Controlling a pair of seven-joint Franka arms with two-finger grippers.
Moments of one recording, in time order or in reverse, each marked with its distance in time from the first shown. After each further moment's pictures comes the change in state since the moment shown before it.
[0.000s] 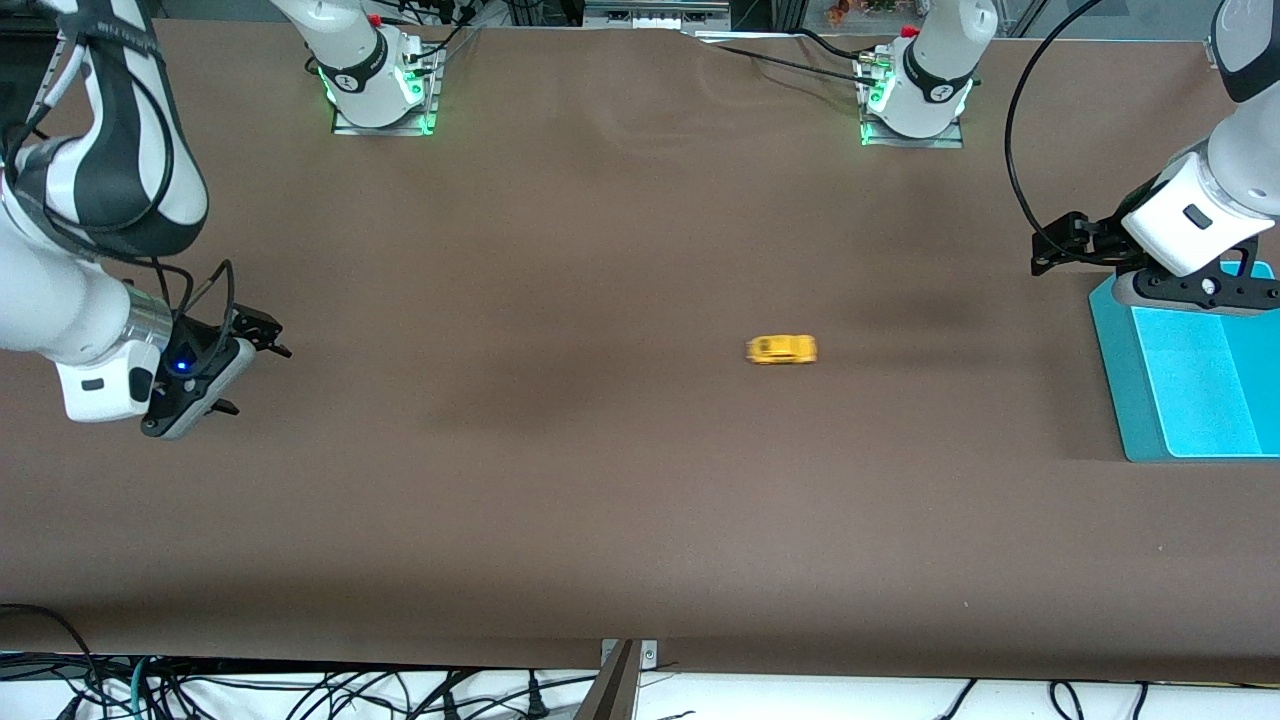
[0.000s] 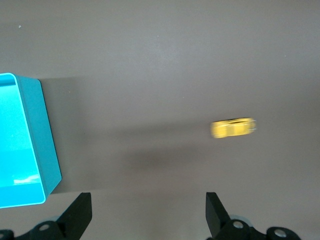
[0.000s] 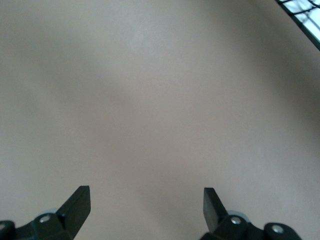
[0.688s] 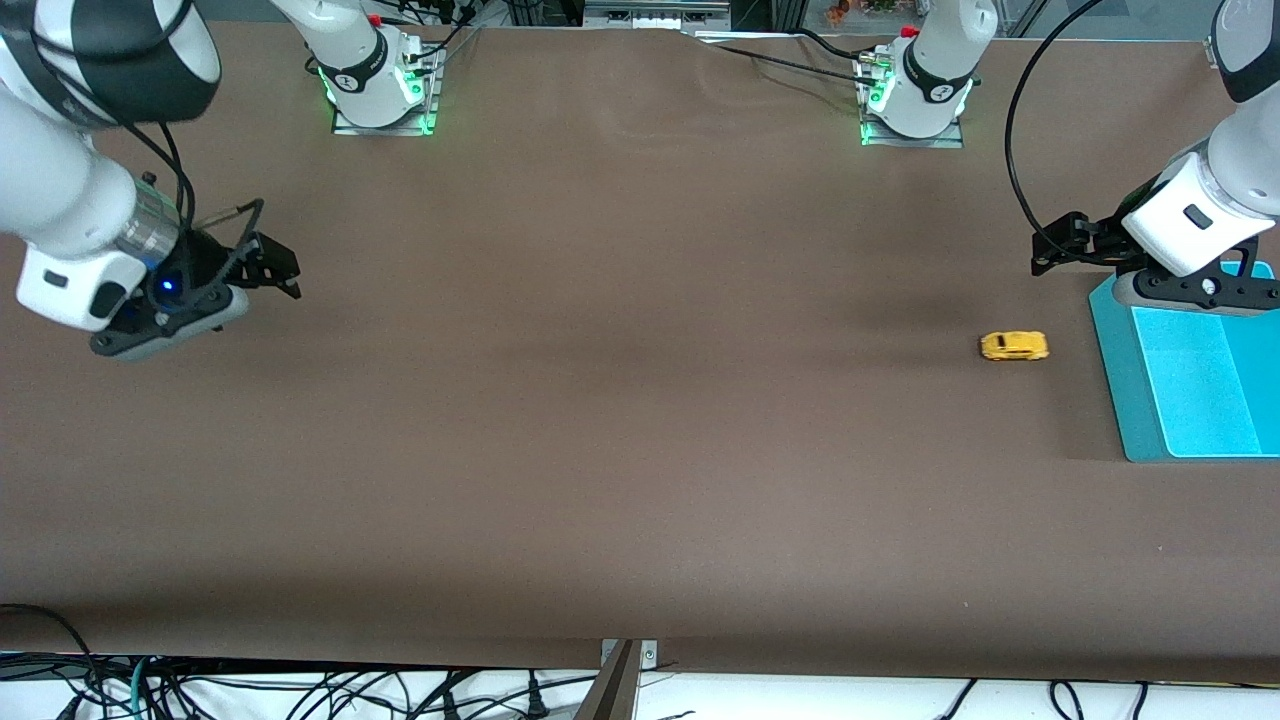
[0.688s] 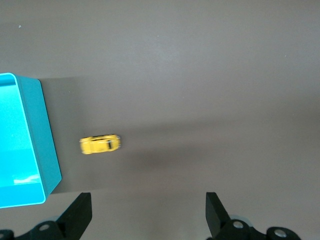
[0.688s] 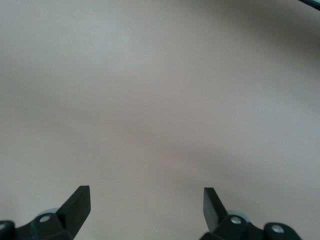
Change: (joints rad) left arm 0.000 0.000 0.000 0.000 0.000 0.000 0.000; right arm 0.025 -0.189 0.062 0.001 -0.046 -0.190 0.505
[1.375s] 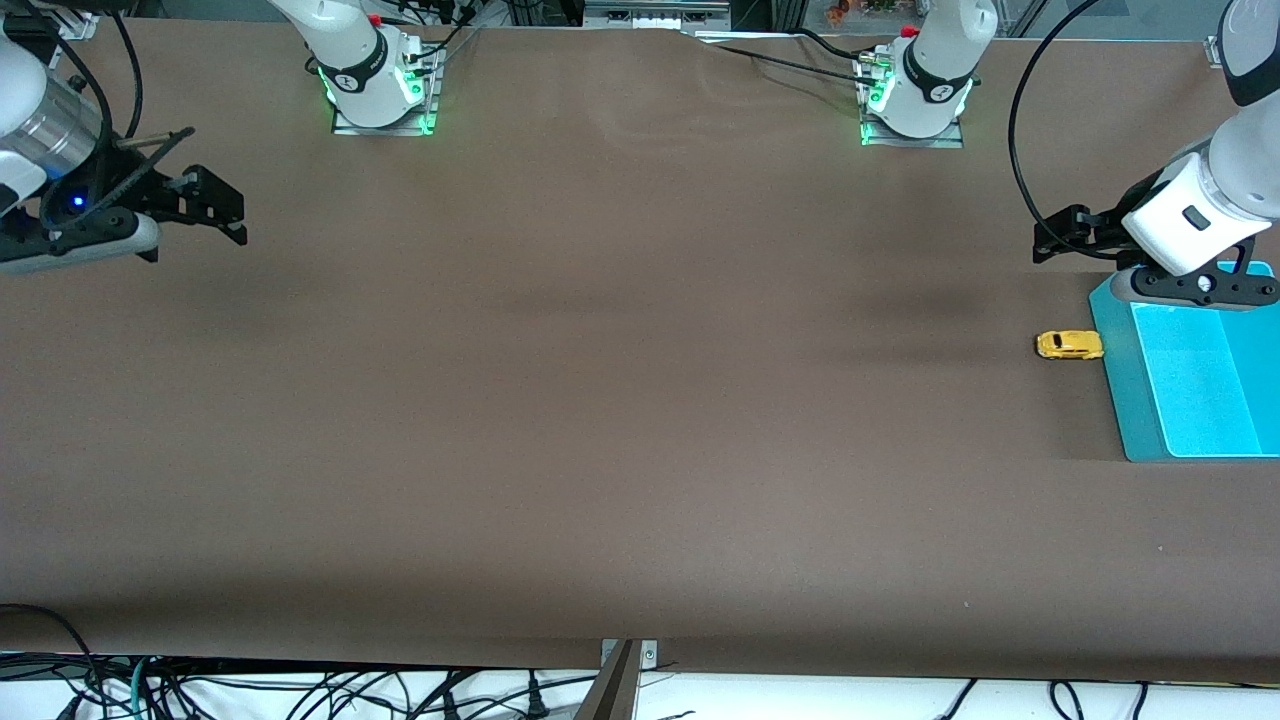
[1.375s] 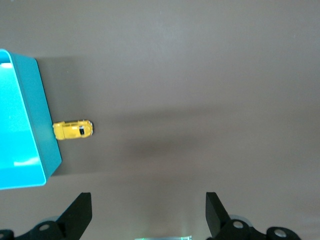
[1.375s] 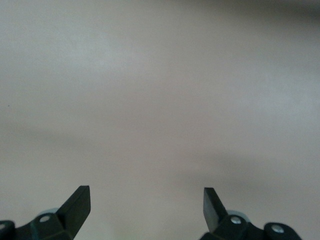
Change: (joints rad) left arm 0.006 0.001 0.005 0.000 0.000 -0.091 0.004; right arm 0.155 -0.160 -0.220 -0.074 0.025 -0.078 0.124
